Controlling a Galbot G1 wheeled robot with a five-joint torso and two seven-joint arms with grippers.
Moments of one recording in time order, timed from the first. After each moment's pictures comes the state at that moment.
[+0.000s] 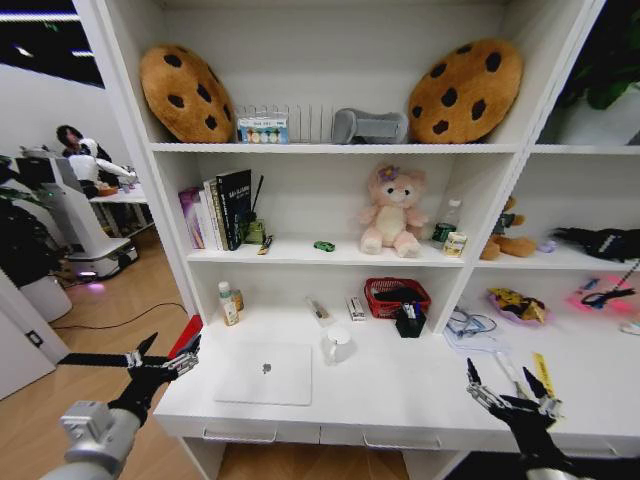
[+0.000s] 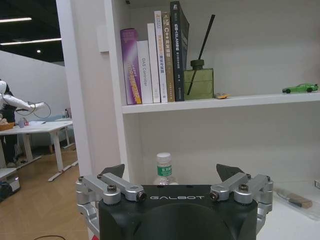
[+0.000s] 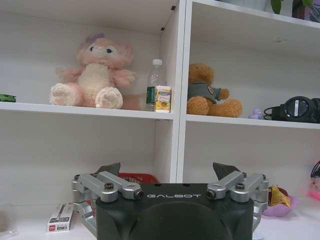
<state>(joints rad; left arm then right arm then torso) 1.87 -1.08 -0.92 -2.44 -0.56 0.24 -0.12 -2.08 1.31 0.93 2.34 0.41 0.19 0.17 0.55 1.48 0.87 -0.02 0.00</state>
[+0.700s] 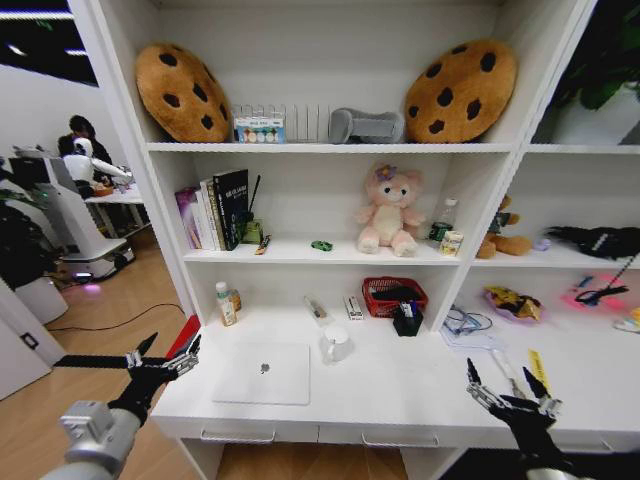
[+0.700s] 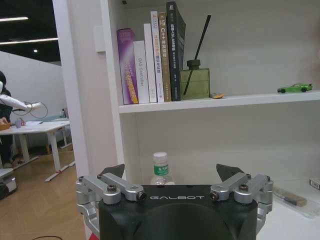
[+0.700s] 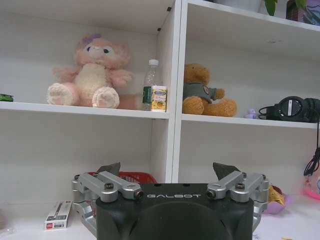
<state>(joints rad) 1.87 -1.08 -0.92 -2.44 -0.56 0.24 -0.12 -2.08 1.31 0.93 2.34 0.41 0.19 0.17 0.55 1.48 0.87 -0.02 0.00</state>
